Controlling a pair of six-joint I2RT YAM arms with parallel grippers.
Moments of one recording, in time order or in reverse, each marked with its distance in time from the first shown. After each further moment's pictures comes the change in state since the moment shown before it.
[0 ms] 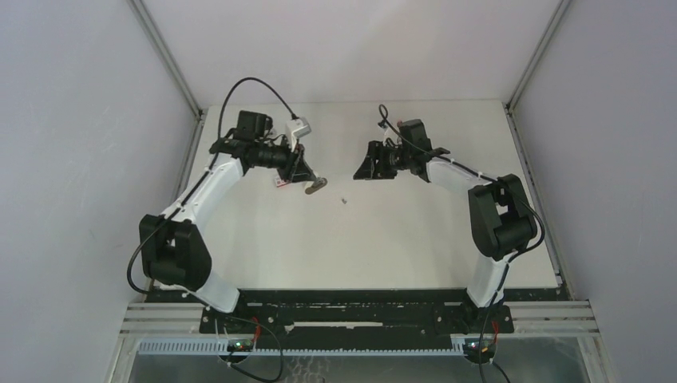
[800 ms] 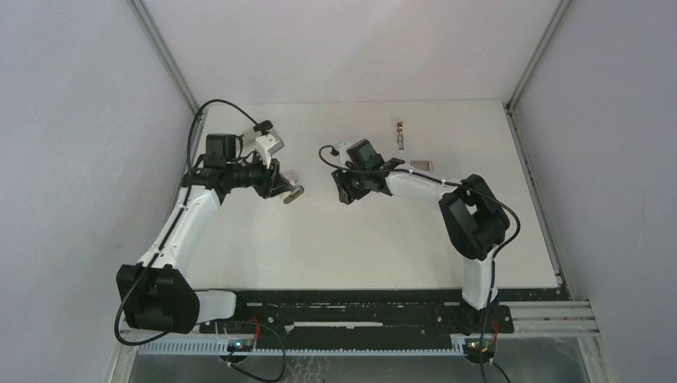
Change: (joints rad) left arm 0.169 -0.304 -0.281 0.063 -0.067 -0.011; right arm 0.310 0.098 0.121 -0.205 0.536 -0.363
